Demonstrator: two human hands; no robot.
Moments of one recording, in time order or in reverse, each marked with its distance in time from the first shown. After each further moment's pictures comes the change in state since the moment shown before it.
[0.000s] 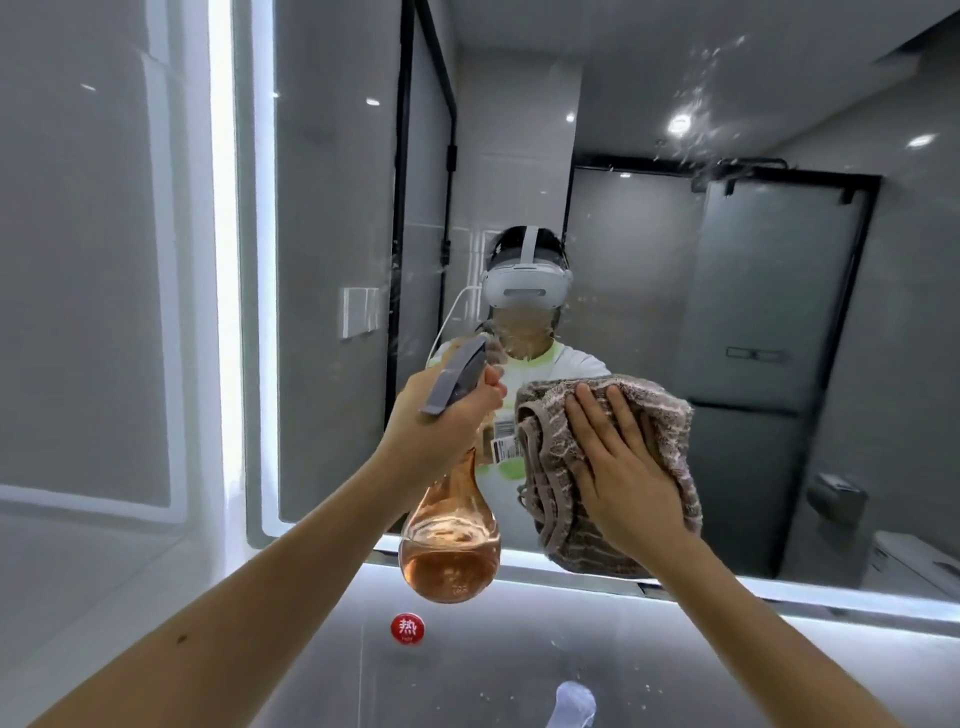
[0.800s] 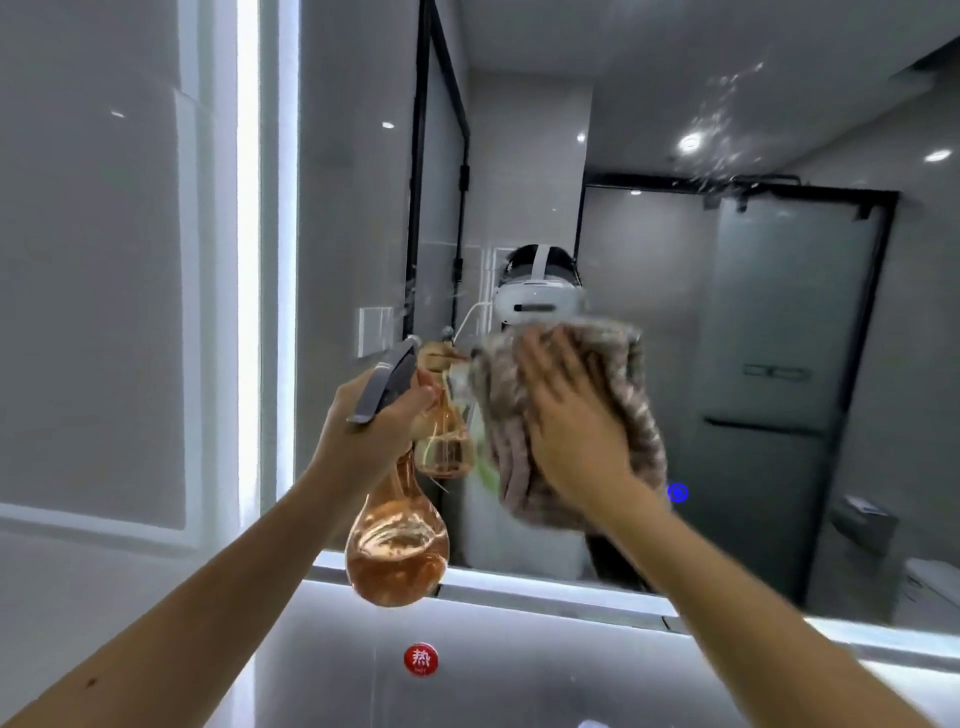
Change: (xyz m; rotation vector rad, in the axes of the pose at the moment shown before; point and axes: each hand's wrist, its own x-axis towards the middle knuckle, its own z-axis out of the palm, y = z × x) left_hand 0.006 -0.002 -0.048 -0.012 0.204 0.050; right_hand 0.080 -0.046 -0.004 -0.026 0.104 -0.124
